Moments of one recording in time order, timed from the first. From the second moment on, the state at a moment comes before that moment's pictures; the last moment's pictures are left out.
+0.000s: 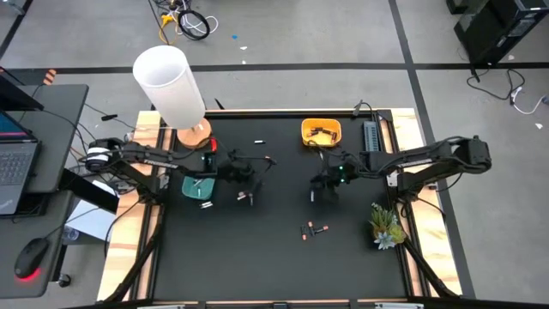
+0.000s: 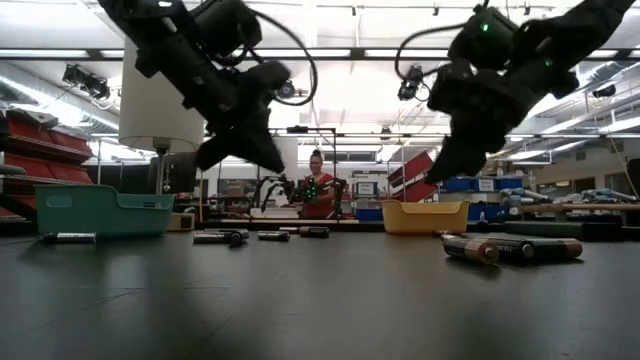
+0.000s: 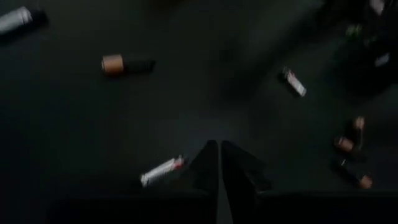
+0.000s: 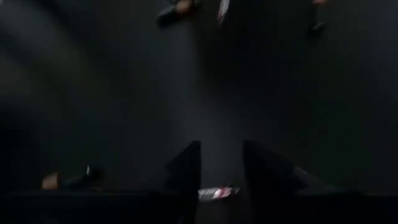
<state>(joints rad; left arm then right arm) 0.10 1.45 0.79 -0.06 -0.12 -0.71 -0.15 1.28 0.53 0.00 -0.17 0.18</state>
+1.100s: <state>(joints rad) 0.10 1.45 0.86 0.06 -0.20 -0.79 -0.05 1.44 0.50 -0.01 -0.09 0.07</state>
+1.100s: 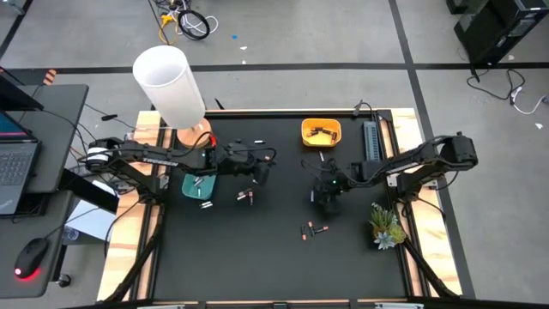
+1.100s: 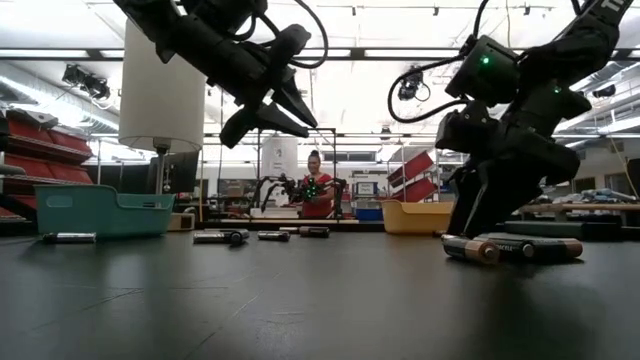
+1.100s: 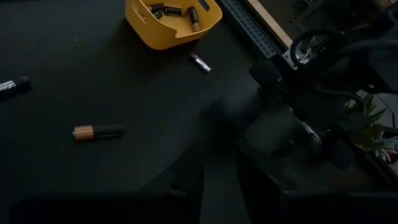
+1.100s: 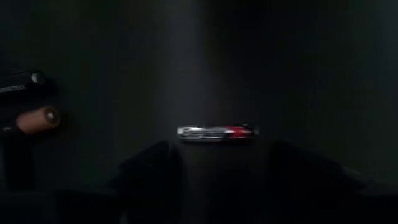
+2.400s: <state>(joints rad) 0.10 1.45 0.86 0.05 -0.17 -0.80 0.07 1.55 0.50 0.10 0.08 0.14</state>
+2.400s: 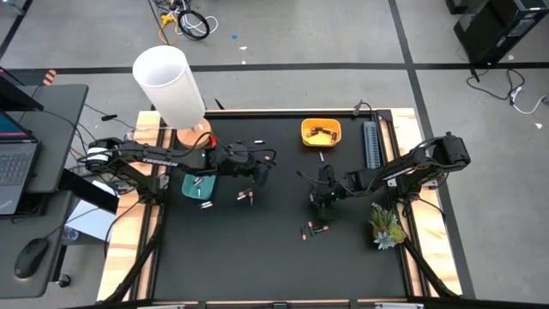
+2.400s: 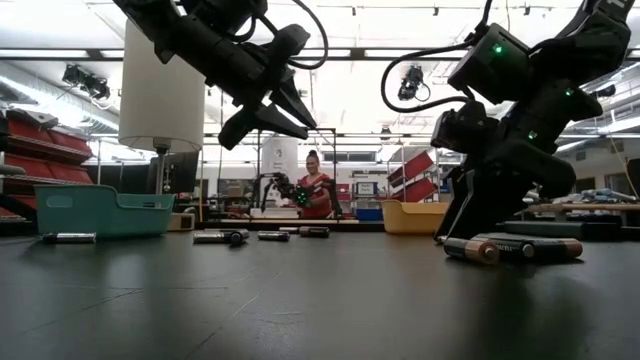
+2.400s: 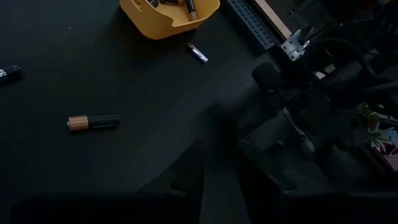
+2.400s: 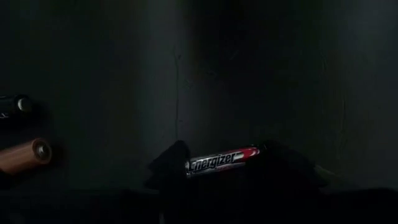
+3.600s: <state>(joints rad) 0.08 1.45 0.73 0.30 0.11 -0.99 -0.01 1.47 0.68 0.06 0.06 -0.03</state>
